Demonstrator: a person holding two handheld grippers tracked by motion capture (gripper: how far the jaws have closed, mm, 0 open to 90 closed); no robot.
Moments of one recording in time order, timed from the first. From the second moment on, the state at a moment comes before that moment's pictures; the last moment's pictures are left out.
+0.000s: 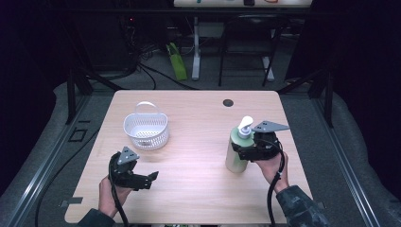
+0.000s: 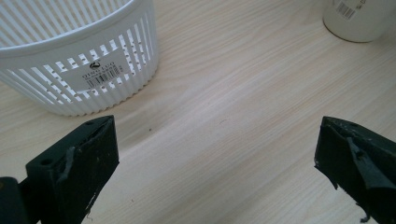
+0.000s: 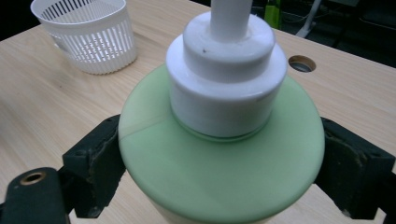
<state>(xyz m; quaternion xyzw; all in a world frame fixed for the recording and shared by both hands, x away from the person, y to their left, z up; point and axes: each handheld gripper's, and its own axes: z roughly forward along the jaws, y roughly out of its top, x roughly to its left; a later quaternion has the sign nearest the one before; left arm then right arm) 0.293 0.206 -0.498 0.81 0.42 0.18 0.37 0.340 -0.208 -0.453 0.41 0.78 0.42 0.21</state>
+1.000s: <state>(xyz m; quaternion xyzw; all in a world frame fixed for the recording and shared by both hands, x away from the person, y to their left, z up) 0.294 0.201 -0.497 0.81 0.42 0.18 0.36 0.324 -0.148 -0.453 0.34 0.81 0.44 0.18</state>
